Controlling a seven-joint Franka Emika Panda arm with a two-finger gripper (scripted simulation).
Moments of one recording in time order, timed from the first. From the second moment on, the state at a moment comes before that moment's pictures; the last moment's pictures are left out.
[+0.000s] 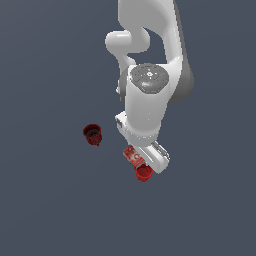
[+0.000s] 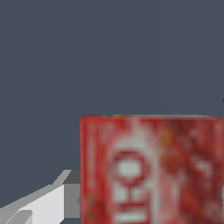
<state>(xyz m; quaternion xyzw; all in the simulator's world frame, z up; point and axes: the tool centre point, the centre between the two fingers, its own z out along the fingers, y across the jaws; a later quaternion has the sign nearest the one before) 0.089 0.038 0.198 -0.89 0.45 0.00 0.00</state>
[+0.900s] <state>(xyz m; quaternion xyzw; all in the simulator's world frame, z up) 0.093 0.026 0.369 -0.89 0.45 0.00 0.00</state>
